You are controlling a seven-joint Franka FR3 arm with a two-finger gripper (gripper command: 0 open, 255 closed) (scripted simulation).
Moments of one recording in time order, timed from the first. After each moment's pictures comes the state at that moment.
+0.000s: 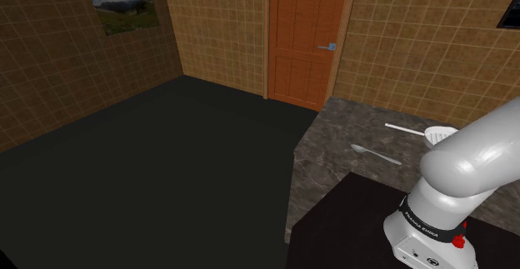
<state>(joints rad) -0.25 -0.36 -1.37 -1.47 -0.41 1.45 -1.68</state>
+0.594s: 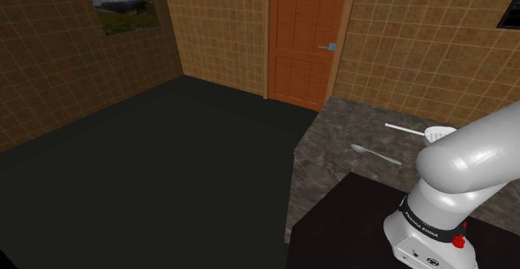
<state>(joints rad) -0.35 -0.41 -1.28 -1.64 -0.45 1.56 -1.64</state>
